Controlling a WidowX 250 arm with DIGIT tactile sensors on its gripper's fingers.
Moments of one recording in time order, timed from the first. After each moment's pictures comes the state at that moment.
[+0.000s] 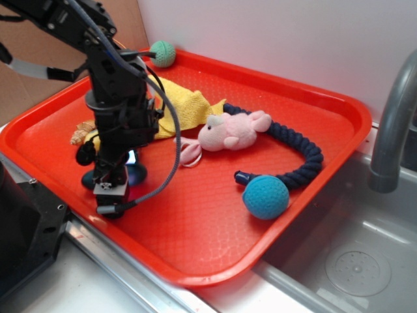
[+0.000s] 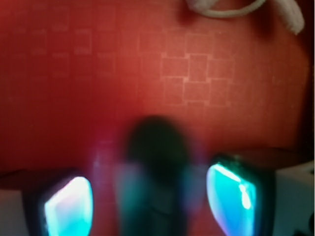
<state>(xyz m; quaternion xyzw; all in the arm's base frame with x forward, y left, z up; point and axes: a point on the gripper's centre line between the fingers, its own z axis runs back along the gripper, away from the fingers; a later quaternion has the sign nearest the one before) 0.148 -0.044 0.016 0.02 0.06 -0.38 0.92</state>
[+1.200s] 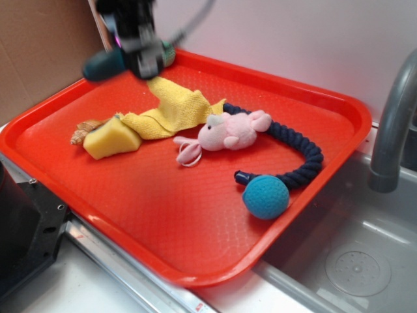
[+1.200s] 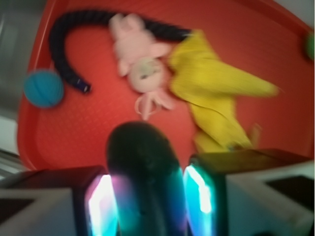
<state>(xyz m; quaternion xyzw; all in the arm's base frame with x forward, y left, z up) 0.187 -0.051 0.173 -0.02 0.03 -0.08 1.00</state>
